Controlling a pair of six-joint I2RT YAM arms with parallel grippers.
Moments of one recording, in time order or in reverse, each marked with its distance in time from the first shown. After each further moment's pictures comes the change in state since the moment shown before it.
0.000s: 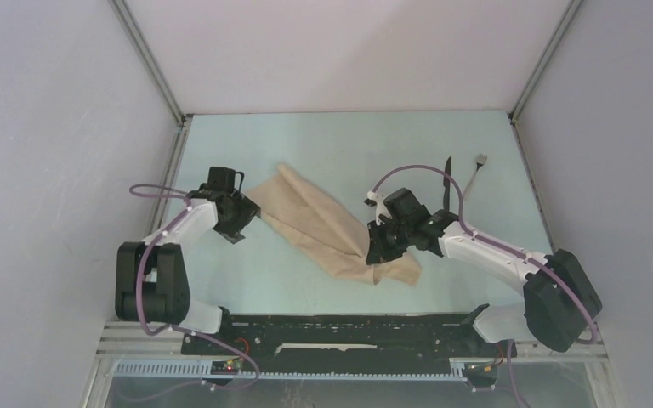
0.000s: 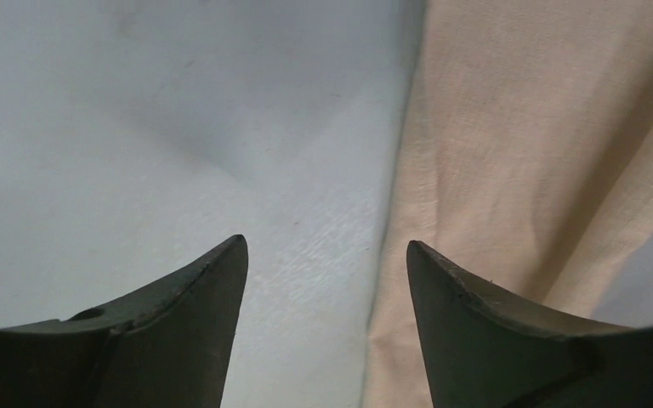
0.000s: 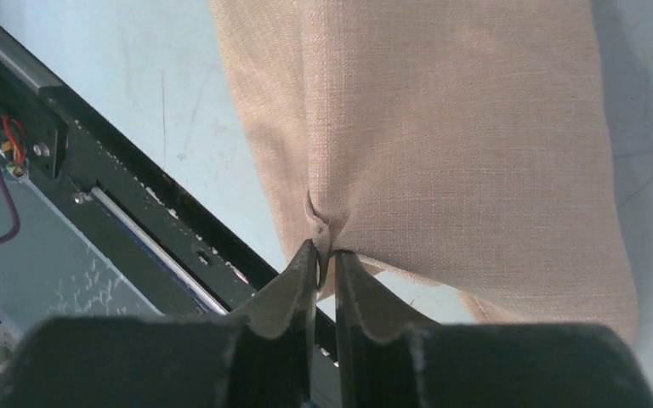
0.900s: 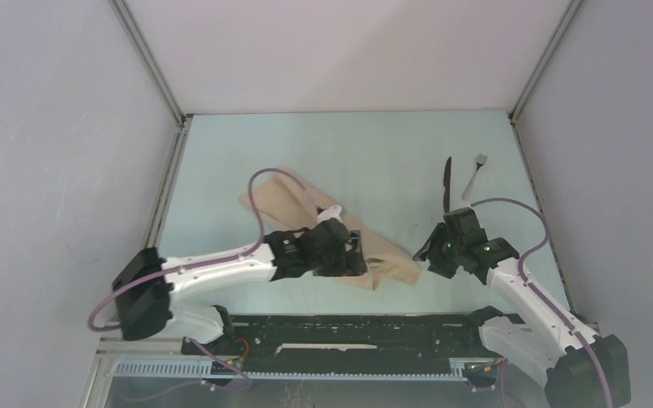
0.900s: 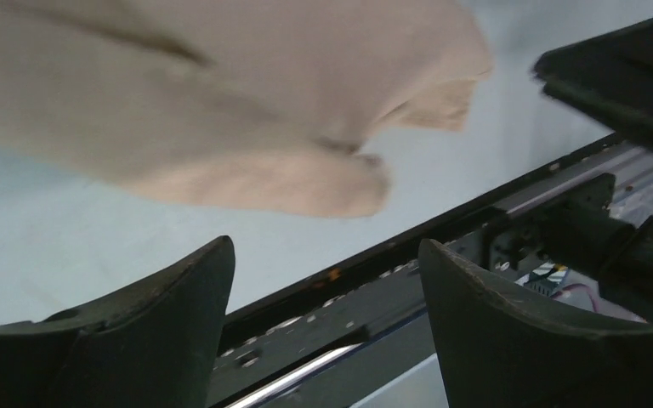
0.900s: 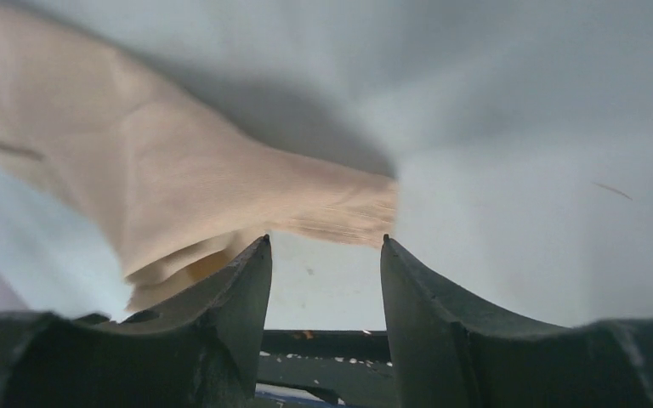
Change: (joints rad) left arm -1.000 -0.115 -0.019 0.187 -0.055 -0.013; right arm -0.338 -0.430 -0.256 -0.188 0.251 0.529
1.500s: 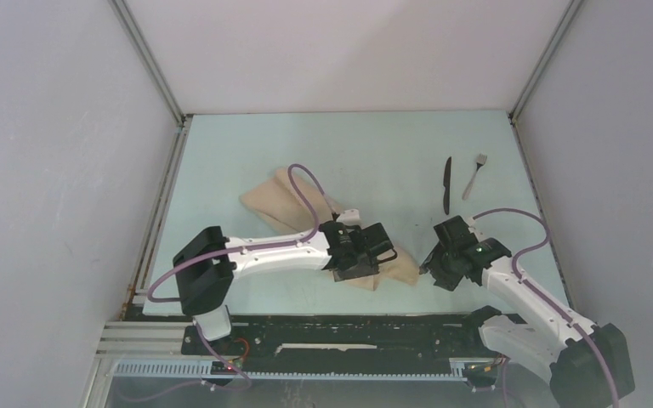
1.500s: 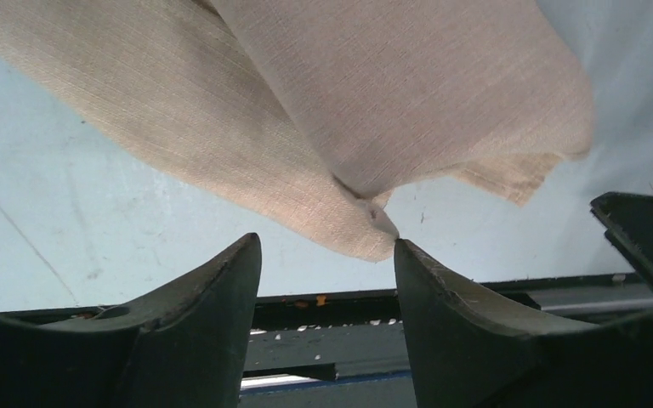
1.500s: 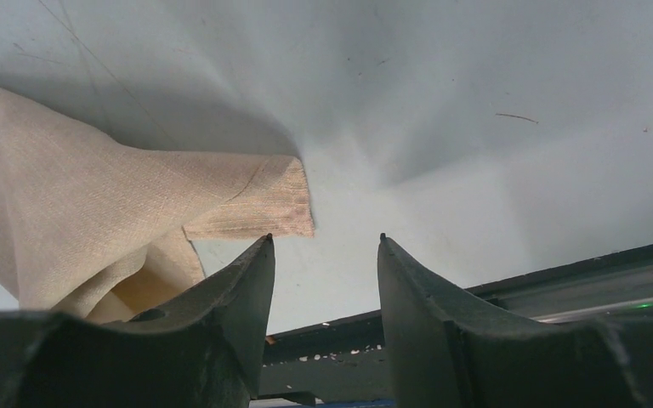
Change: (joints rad) left arm -0.129 0.417 0.433 -0.390 -0.171 -0.308; right arm 0.081 0.024 -0.014 -0.185 0.175 0.183
